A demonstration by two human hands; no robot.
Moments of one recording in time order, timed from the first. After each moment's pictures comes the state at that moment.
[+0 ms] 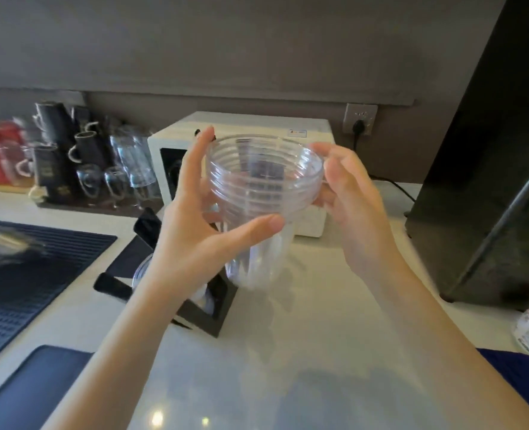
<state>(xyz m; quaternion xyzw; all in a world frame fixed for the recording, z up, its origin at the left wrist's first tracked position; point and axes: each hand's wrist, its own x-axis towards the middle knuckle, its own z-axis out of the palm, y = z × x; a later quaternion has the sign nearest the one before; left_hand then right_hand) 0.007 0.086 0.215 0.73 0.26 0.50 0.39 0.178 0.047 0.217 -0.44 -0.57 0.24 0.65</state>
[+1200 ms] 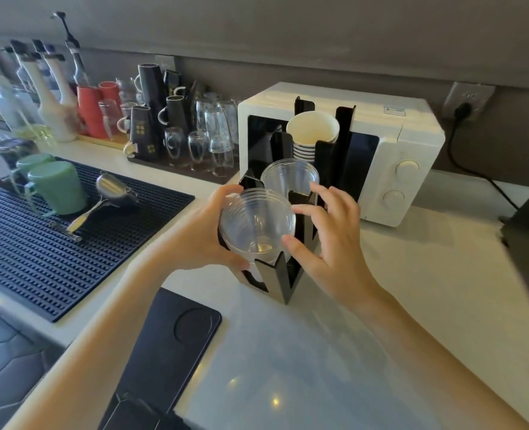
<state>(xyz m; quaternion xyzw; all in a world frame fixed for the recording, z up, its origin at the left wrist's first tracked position) -0.127 0.143 0.155 0.82 0.46 0.23 0.25 0.073 0.094 0.125 -0.55 -0.72 0.00 0.42</state>
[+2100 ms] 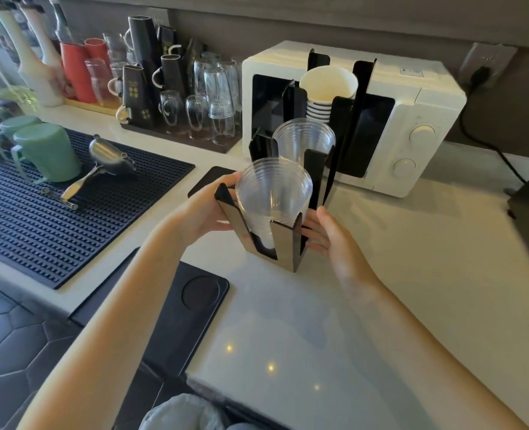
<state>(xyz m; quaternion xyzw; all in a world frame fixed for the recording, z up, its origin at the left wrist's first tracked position) -0.130 0.172 0.111 0.53 0.48 0.32 0.62 0.055 0.082 0.088 -0.57 -0.47 0.46 0.49</state>
